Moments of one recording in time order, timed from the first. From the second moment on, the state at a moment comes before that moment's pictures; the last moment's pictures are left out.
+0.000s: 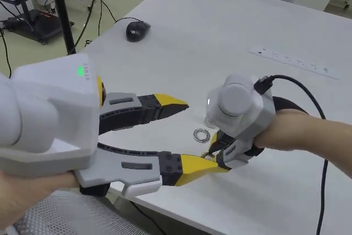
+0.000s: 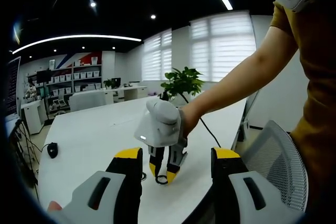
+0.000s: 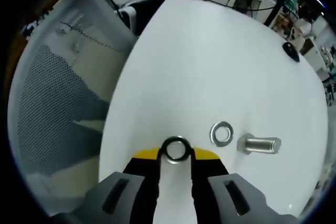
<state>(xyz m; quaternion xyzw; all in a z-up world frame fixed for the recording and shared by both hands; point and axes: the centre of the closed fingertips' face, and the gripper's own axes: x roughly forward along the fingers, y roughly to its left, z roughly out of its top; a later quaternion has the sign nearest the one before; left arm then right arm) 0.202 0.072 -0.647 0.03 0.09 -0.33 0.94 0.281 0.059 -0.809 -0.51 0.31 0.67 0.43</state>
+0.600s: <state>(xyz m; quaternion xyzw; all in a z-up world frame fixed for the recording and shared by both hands) 0.209 0.067 -0.649 0.02 0.09 -0.33 0.94 0.358 0.076 -0.753 -0.52 0.29 0.64 0.49</state>
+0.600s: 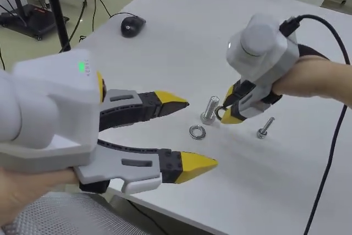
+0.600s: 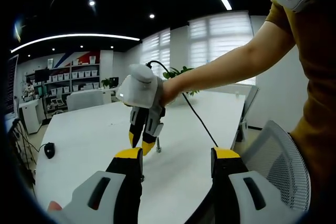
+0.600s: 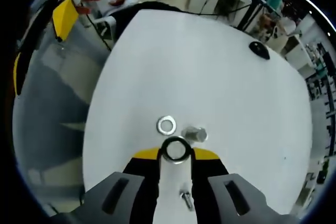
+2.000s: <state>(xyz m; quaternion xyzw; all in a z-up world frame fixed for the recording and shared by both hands) 0.215 0.066 -0.653 0.01 0.10 -0.33 0.94 0.372 0.094 -0.806 -0.54 0.31 0.64 0.46</state>
